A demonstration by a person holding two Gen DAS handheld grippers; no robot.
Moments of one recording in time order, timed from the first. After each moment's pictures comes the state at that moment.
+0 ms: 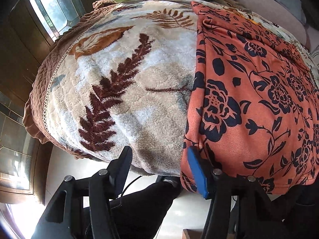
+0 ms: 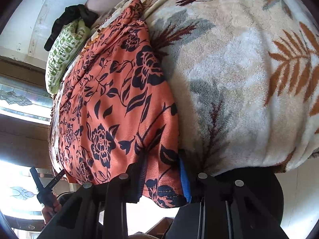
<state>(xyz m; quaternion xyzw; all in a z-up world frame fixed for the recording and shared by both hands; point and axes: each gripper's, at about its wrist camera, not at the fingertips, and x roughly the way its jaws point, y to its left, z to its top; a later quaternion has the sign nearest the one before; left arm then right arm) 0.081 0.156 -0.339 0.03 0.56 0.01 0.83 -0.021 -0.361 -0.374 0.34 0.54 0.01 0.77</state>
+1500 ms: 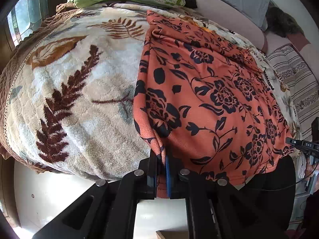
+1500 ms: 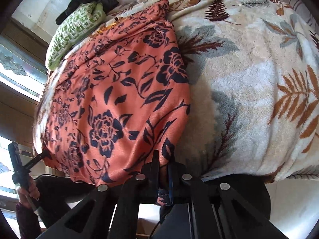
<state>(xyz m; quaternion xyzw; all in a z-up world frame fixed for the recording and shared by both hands) 0.073 0.143 -0.319 -0.05 0.53 -0.16 0.83 -0.020 -0.332 -0.345 0.24 0.54 0.02 0.81</state>
